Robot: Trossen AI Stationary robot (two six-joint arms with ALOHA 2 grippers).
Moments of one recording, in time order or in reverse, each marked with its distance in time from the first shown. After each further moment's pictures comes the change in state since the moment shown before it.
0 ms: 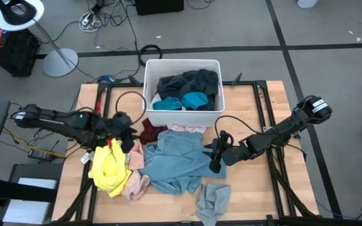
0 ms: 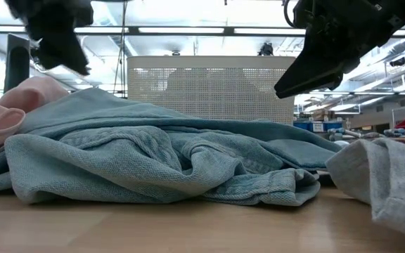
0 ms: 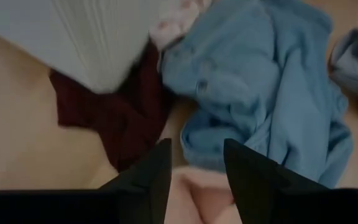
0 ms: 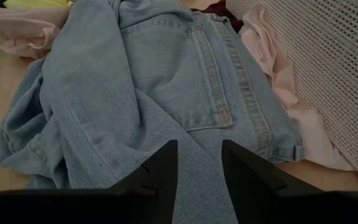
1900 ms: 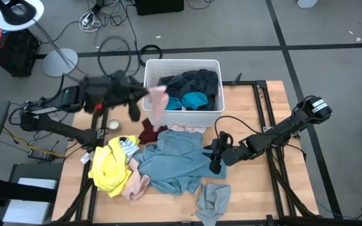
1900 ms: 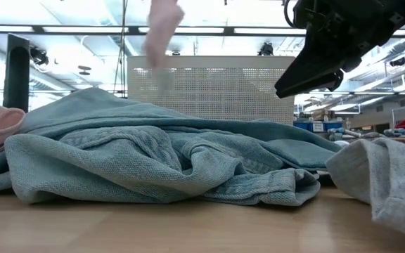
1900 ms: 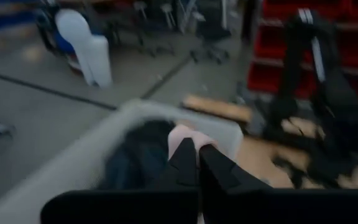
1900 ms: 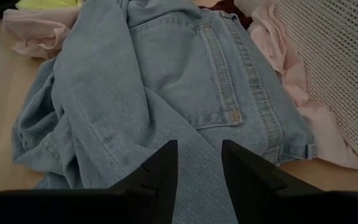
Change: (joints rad) left arm 0.238 0.284 0.704 0.195 -0.130 0.574; right arm 0.001 0.000 0.000 0.012 -0.028 0.010
